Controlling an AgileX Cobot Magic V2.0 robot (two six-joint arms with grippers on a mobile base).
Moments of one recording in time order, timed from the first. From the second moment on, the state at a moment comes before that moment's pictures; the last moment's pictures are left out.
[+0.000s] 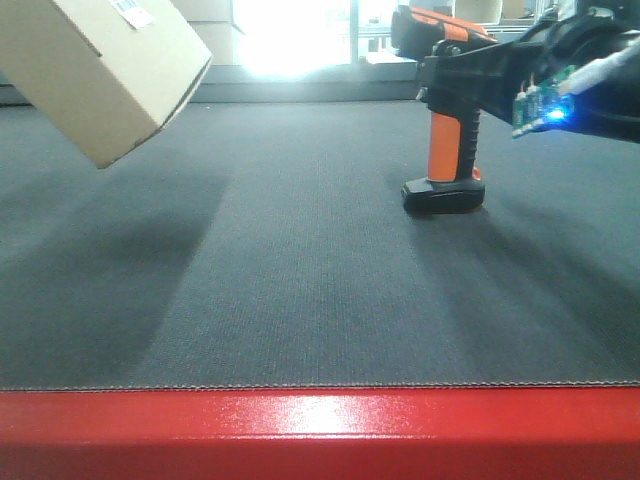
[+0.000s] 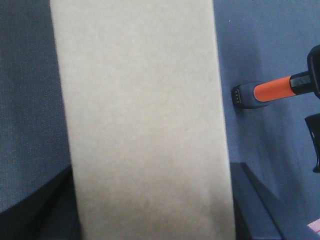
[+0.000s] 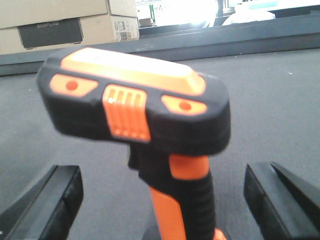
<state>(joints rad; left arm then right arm) 0.03 1.70 -1.74 -0.50 1.23 0.09 0.32 1.71 -0.68 0.32 -0.89 -0.03</state>
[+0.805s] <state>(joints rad) 0.03 1.70 -1.74 -0.50 1.23 0.09 0.32 1.81 -0.83 0.36 -0.80 -0.03</state>
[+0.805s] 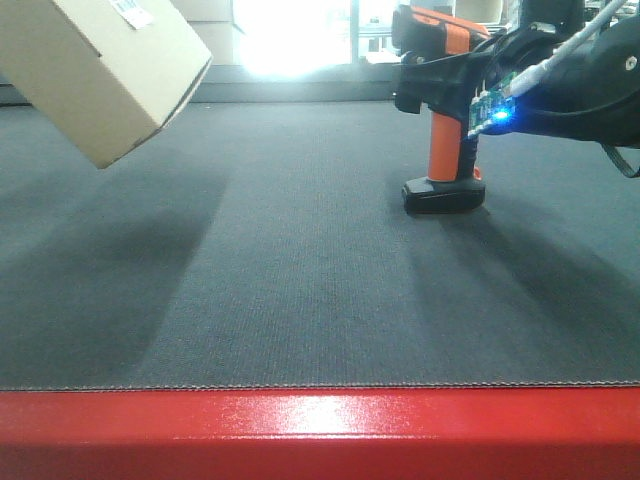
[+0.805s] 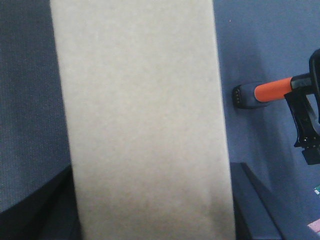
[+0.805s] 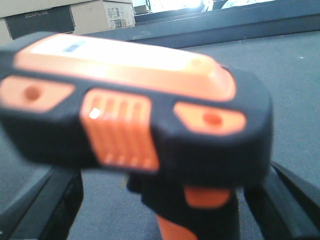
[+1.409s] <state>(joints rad) 0.03 1.70 -1.74 -0.50 1.23 0.09 0.32 1.84 -0.88 0.39 -0.81 -0.03</state>
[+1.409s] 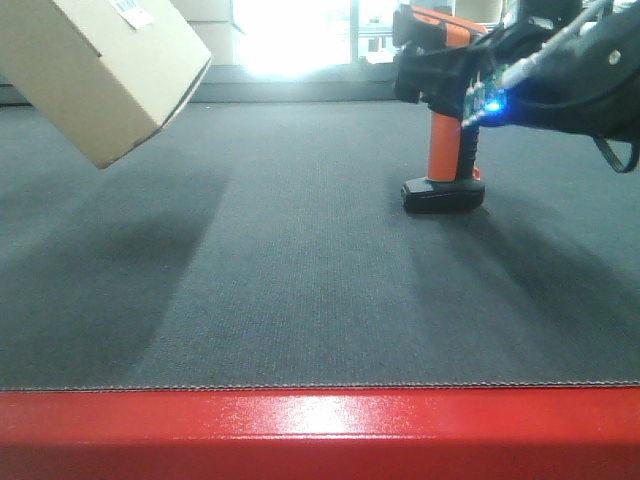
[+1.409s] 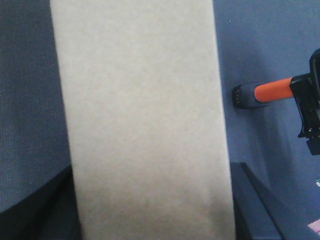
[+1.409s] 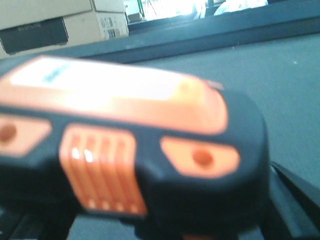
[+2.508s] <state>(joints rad) 0.03 1.70 -1.74 -0.46 1.23 0.09 0.32 1.89 -0.91 0.48 -0.83 -0.03</state>
